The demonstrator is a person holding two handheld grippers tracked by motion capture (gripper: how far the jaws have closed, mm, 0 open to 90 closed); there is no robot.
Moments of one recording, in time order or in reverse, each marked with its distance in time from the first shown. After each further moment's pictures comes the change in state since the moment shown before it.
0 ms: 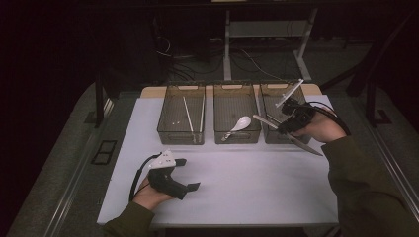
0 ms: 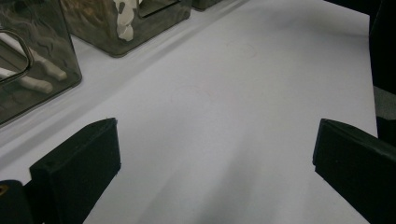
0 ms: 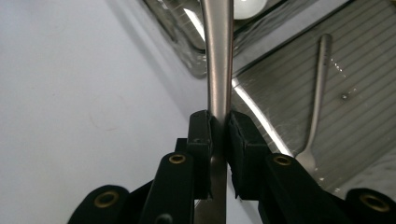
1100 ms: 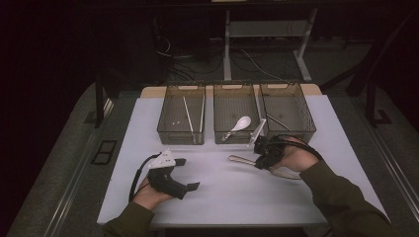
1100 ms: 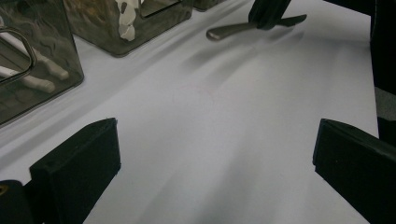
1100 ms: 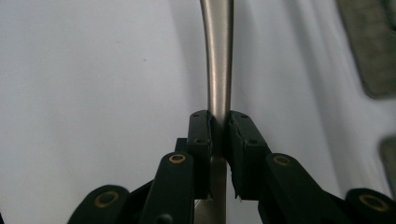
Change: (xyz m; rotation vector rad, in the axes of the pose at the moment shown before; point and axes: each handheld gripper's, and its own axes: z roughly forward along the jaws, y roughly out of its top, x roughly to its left) left arm 0.000 0.000 0.000 -0.001 0.003 -0.005; right arm 0.085 -0.004 0.070 0.119 0.130 -0.259
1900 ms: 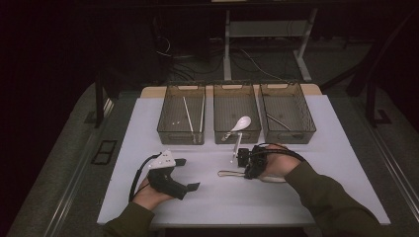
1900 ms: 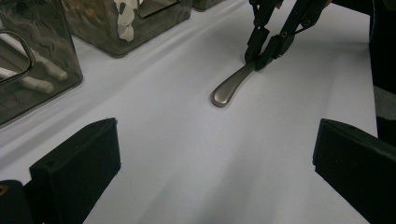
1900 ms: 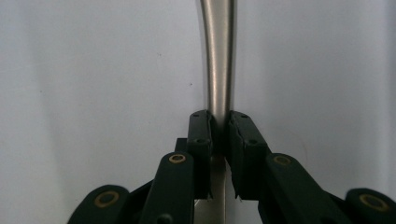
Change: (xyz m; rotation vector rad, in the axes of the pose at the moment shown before) left arm -0.001 0.000 0.000 -0.002 0.000 0.003; right arm 0.027 0.032 0.037 0.115 0.030 -0.204
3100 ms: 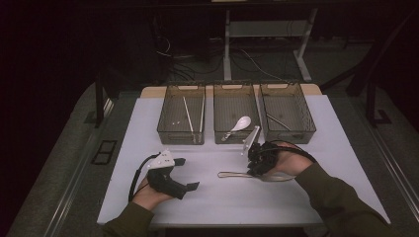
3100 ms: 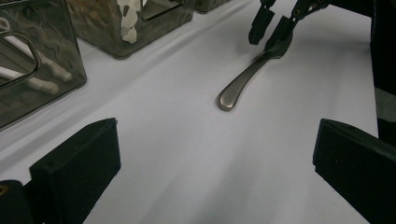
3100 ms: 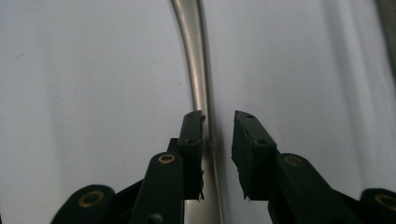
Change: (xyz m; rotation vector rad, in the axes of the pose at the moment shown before) left arm 0.000 0.000 -0.002 -0.004 0.007 -0.001; right arm -0.003 -0.024 -0.017 -0.153 0.000 0.063
